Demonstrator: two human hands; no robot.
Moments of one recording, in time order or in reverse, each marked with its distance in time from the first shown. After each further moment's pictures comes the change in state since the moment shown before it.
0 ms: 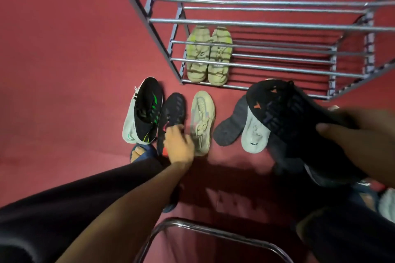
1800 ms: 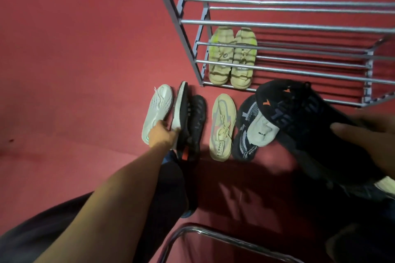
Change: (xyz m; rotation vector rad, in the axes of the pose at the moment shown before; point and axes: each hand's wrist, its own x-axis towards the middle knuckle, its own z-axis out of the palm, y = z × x) left_hand 0.108 -0.082 -0.059 0.044 -0.198 -0.329; right_hand 0.095 0.117 0.066 0.305 -0.180 0.022
